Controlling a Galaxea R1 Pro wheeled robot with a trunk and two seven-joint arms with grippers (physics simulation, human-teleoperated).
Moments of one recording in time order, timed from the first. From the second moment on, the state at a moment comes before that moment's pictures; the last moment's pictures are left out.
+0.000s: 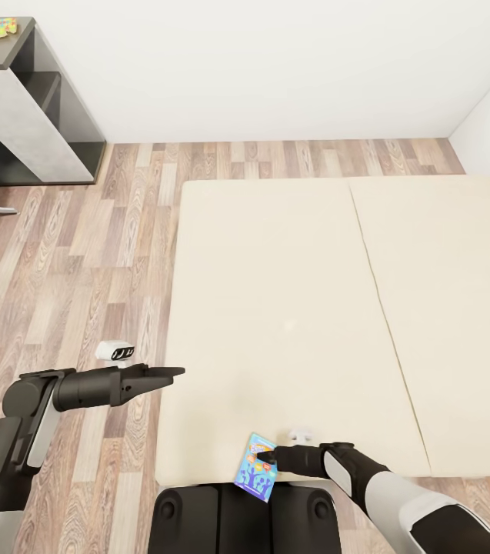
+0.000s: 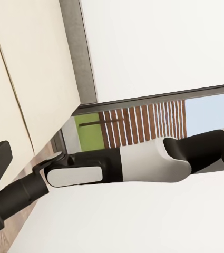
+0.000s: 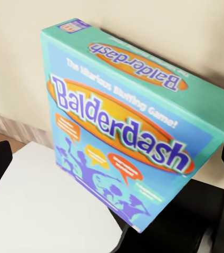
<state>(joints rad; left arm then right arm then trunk) -0.51 0.20 0.13 -1.49 0.20 1.03 -1.57 -0.77 0.04 0.34 -0.11 -0.43 0.28 0.57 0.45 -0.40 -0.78</state>
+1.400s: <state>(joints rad) -0.51 0.20 0.13 -1.49 0.20 1.03 -1.57 -0.77 0.10 0.34 -0.13 -0.43 0.29 0.56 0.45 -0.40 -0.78</state>
